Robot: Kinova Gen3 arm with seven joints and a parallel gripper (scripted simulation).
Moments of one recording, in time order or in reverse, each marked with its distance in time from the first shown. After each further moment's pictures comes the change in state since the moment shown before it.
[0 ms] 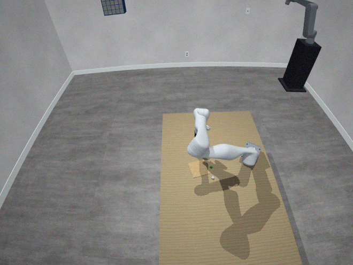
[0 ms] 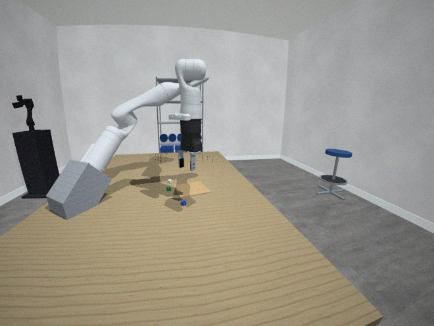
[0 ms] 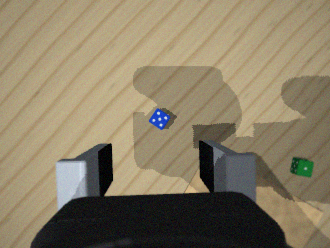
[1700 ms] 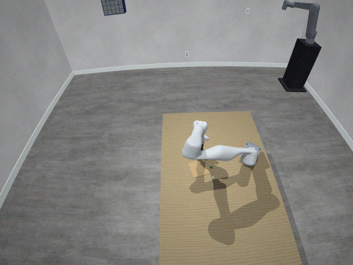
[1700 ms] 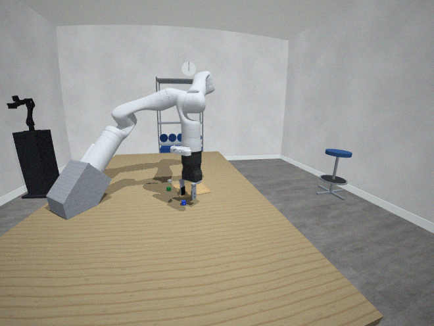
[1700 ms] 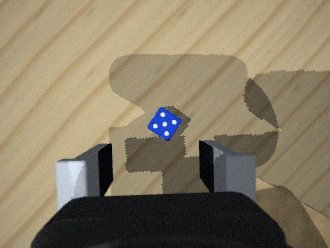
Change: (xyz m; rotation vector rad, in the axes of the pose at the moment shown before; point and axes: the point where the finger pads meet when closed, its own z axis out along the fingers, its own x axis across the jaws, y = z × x) arm -0.001 0.000 0.114 0.000 0.000 0.000
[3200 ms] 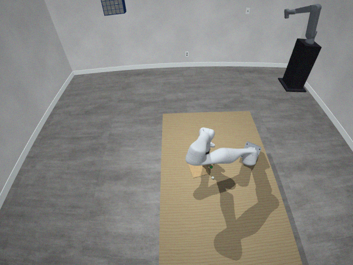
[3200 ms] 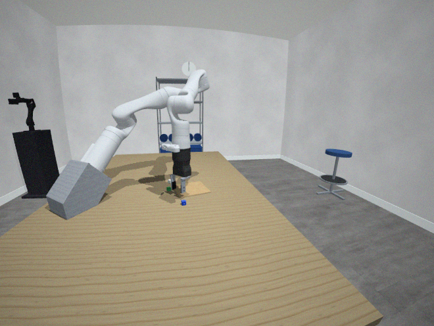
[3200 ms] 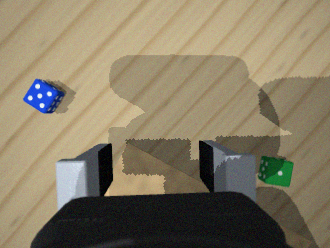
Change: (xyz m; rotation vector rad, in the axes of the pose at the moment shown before) arm 0.074 0.020 0.002 0.007 -0.002 0.014
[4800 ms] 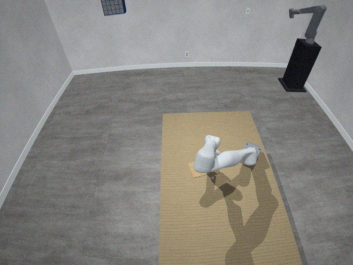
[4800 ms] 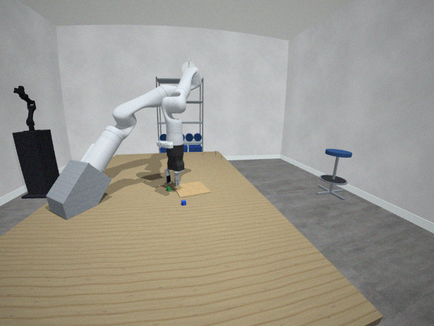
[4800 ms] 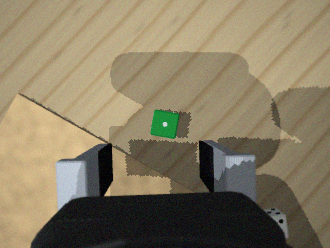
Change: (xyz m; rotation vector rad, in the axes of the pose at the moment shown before) arm 0.071 0.032 -0.002 -0.007 0.001 -0.014
